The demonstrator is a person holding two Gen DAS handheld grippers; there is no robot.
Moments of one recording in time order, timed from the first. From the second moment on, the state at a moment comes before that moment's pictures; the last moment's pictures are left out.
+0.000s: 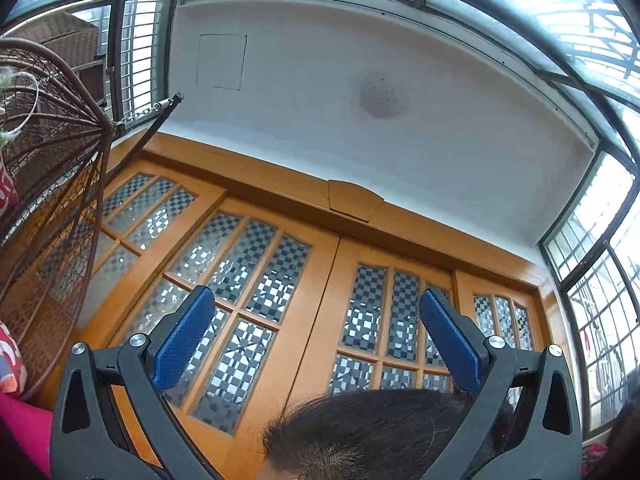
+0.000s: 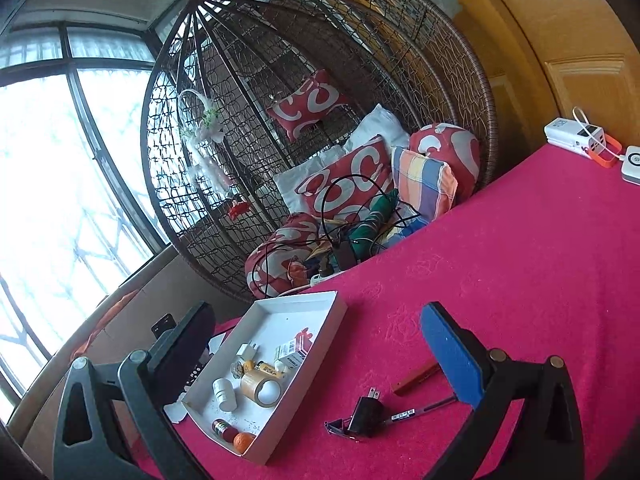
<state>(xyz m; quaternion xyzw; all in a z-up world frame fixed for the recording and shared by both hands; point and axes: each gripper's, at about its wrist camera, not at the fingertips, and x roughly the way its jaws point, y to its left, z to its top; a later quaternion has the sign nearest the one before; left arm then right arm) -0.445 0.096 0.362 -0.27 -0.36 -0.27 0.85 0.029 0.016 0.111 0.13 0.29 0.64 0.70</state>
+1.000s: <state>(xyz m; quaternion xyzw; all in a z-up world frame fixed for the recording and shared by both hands) -0.426 0.166 0.261 -0.29 -0.21 0.20 0.91 0.025 0.066 0.055 -0.06 0.34 0.59 0.73</state>
